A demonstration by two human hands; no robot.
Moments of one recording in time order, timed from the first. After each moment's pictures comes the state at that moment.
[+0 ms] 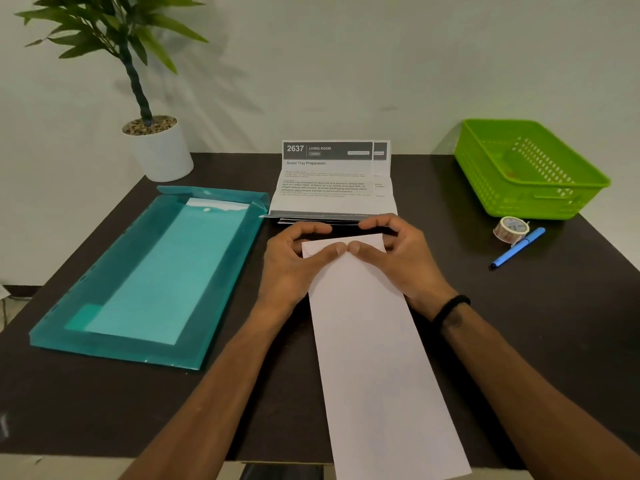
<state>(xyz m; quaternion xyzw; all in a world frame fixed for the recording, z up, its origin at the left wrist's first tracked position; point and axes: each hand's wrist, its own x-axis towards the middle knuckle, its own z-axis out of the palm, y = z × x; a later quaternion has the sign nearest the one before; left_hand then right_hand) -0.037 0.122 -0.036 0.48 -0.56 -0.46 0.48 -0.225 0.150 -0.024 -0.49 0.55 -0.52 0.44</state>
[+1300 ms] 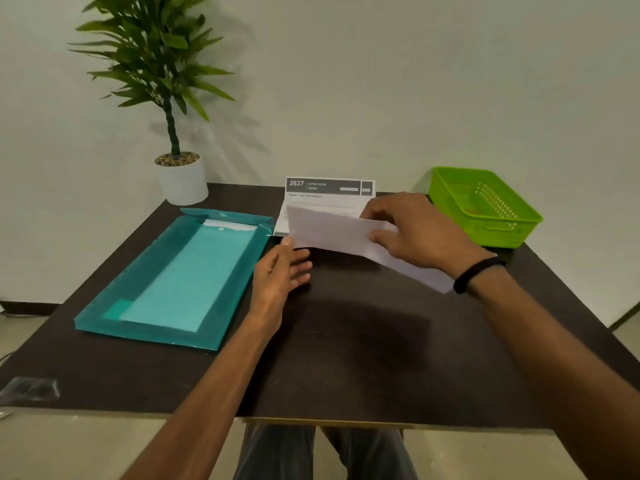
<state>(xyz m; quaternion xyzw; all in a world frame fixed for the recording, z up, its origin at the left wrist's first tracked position) -0.020 0.156 -0.019 0.45 -0.43 -0.55 0.56 -0.235 0.192 0.105 -0.80 0.57 -0.21 0.01</state>
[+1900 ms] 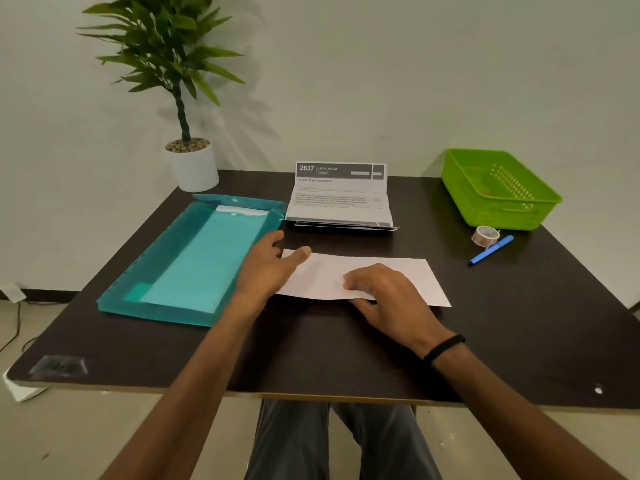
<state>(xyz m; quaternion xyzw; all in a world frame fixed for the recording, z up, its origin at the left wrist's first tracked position) 0.020 0.166 0.001 0.64 -0.59 -0.37 0.33 -0.202 0.230 -0.041 -0.79 0.55 -0.27 0.03</state>
